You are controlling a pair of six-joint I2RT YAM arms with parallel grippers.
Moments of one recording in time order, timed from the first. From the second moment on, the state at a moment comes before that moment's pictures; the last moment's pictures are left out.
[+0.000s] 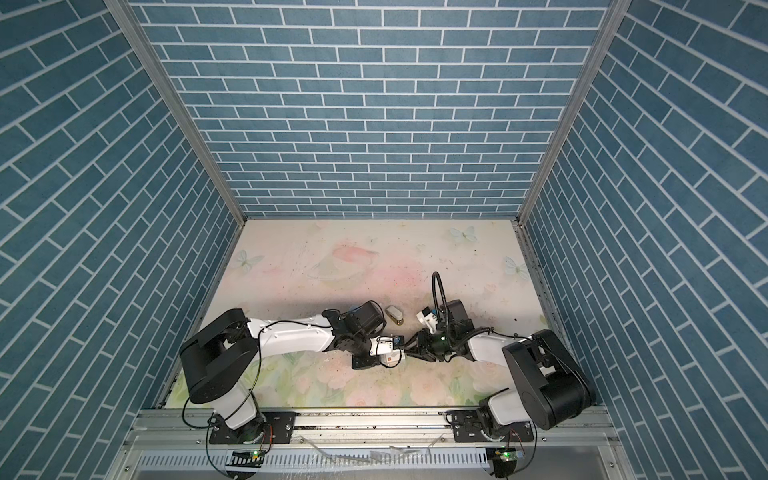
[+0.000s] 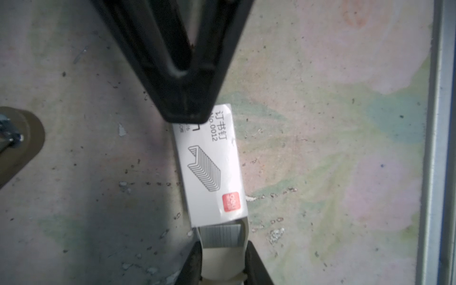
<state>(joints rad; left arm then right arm) -0.97 1.71 0.93 -0.42 0.24 0.53 0.45 1.43 0.38 0.05 -0.91 0.68</state>
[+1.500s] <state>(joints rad) -0.97 1.72 0.92 -0.39 0.25 0.51 0.45 1.49 0.32 0.21 -0.91 0.70</state>
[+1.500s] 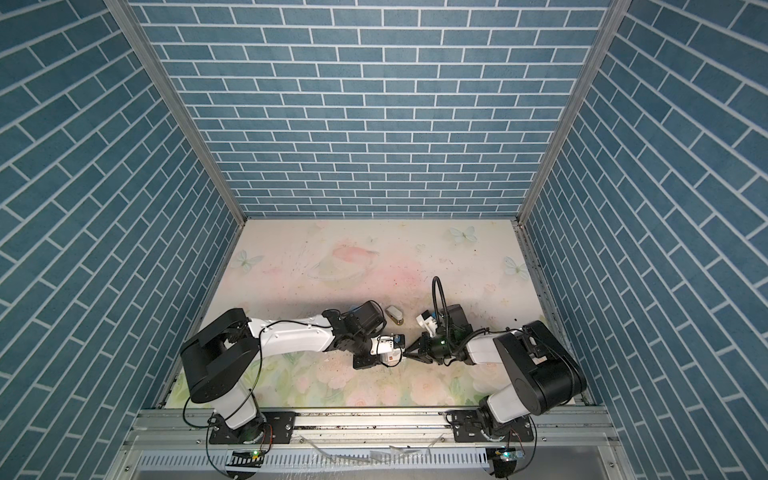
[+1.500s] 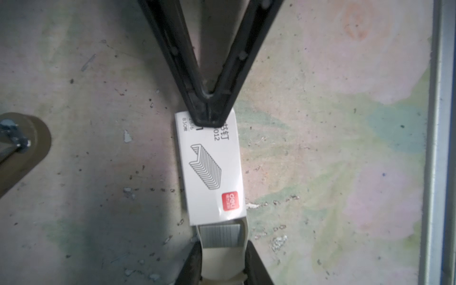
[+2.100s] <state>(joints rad) -0.97 1.73 0.92 -0.37 0.26 0.51 0.42 1.34 0.30 0.05 -0.81 0.67</state>
